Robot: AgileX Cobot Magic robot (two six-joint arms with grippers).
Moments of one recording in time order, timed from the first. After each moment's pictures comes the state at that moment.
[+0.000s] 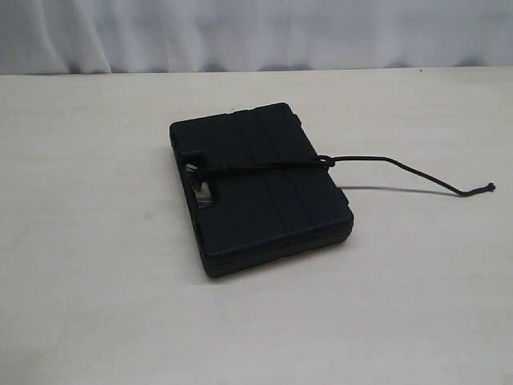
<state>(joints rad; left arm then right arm) -0.03 0.00 0.00 0.10 0.31 0.05 0.03 0.08 -0.81 0.78 0.36 -0.64</state>
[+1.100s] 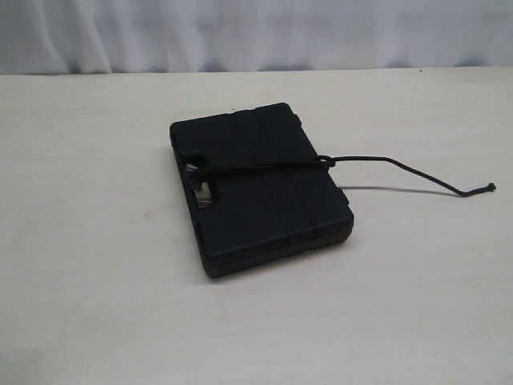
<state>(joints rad) -0.03 0.00 0.00 0.10 0.31 0.05 0.04 0.00 -0.14 0.78 0.08 -0.80</state>
